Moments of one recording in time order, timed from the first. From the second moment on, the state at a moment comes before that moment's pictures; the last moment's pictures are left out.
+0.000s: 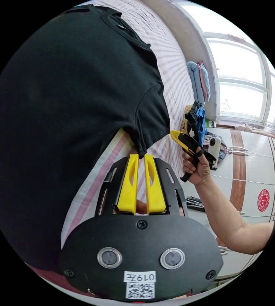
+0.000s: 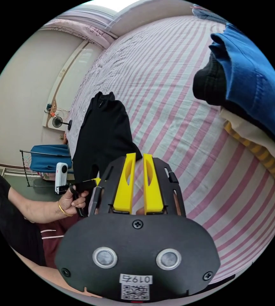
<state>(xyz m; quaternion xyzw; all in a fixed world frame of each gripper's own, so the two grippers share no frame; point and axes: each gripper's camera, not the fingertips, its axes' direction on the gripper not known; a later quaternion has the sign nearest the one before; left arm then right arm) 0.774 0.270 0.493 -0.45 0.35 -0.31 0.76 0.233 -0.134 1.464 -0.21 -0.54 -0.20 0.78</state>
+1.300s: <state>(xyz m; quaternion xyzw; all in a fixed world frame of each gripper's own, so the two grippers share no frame) 0.750 0.408 0.477 -0.24 0.46 -0.76 0.38 0.102 -0.322 1.318 -0.41 -0.62 -0.05 0.66</state>
